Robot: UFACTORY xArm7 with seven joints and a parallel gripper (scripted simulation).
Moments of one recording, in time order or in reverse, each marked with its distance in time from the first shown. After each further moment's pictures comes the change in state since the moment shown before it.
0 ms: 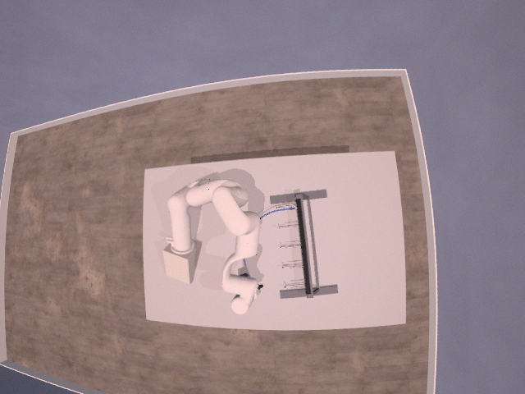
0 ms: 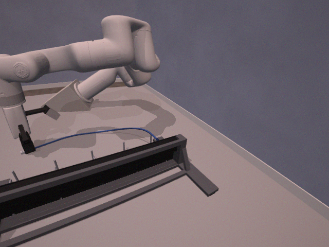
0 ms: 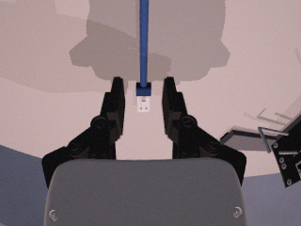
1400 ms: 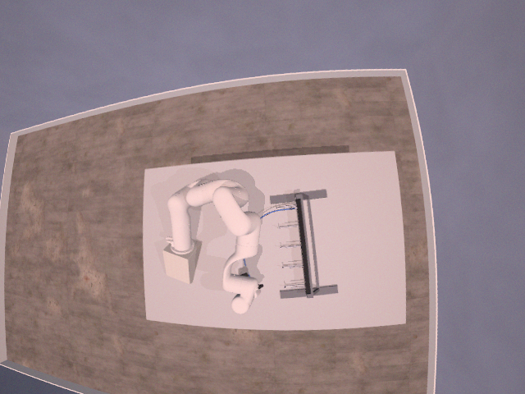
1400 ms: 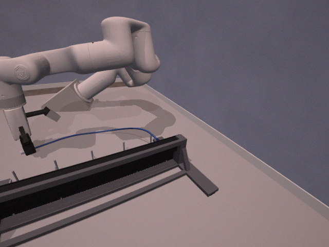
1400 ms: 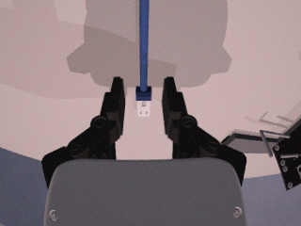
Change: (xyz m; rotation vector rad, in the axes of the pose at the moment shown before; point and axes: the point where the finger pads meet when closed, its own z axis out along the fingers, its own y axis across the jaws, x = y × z) arm 0.000 0.000 0.006 -0.001 -0.002 0.000
